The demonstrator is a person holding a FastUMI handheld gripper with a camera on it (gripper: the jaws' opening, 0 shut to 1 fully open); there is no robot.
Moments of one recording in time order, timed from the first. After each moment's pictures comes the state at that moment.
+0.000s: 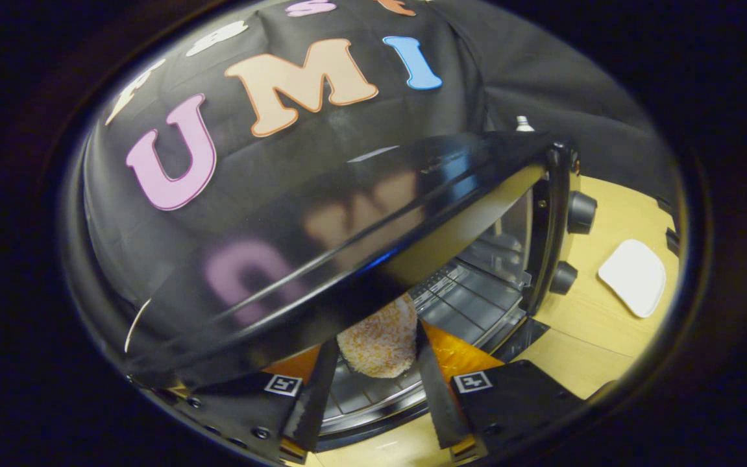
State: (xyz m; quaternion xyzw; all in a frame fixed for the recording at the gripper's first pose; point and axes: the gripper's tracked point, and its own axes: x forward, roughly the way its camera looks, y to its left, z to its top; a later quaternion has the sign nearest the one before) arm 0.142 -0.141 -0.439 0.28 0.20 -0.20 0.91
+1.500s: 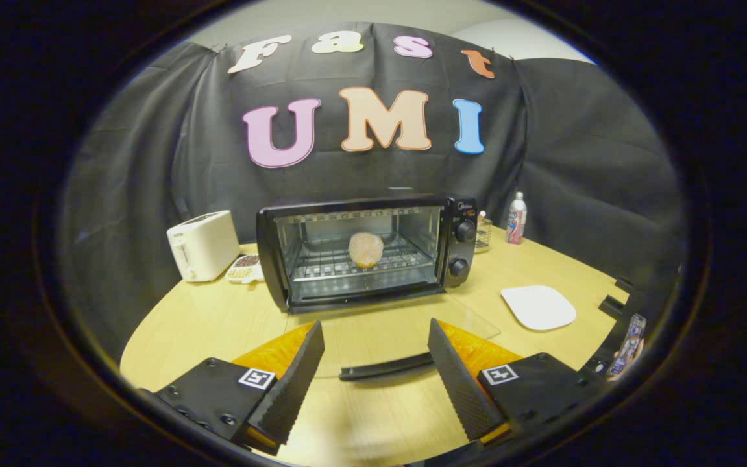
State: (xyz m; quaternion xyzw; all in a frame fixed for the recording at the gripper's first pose) arm -0.108 -0.095 -0.411 0.10 0.15 -0.12 0.98
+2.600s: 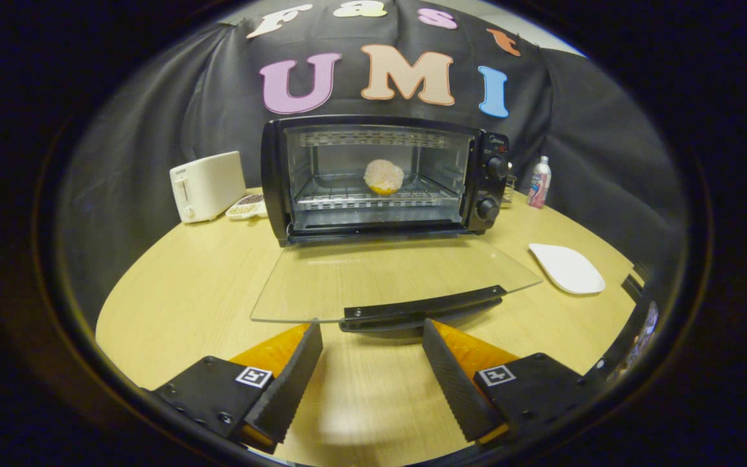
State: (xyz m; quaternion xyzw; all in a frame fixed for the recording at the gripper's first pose) arm -0.093 -0.077 -0.491 0.07 0.24 -0.09 0.96
